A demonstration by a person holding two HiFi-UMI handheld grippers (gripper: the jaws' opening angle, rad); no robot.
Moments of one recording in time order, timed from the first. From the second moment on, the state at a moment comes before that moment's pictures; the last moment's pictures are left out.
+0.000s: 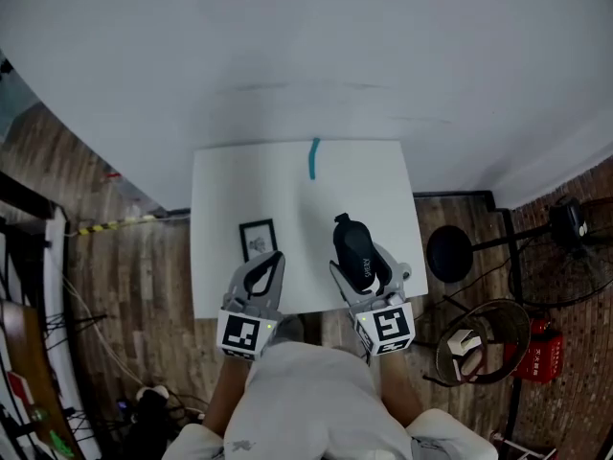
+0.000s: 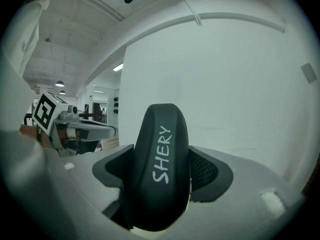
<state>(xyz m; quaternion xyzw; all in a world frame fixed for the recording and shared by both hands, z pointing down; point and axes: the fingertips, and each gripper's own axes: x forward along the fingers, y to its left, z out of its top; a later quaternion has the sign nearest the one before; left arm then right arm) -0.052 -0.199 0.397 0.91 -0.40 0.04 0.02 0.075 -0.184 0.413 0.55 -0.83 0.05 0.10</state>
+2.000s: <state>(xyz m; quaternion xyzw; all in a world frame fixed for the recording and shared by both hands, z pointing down) -0.026 -0.294 0.618 0.88 -0.39 0.18 0.19 0.069 -0.291 0.641 0.45 -0.82 0.19 0.29</state>
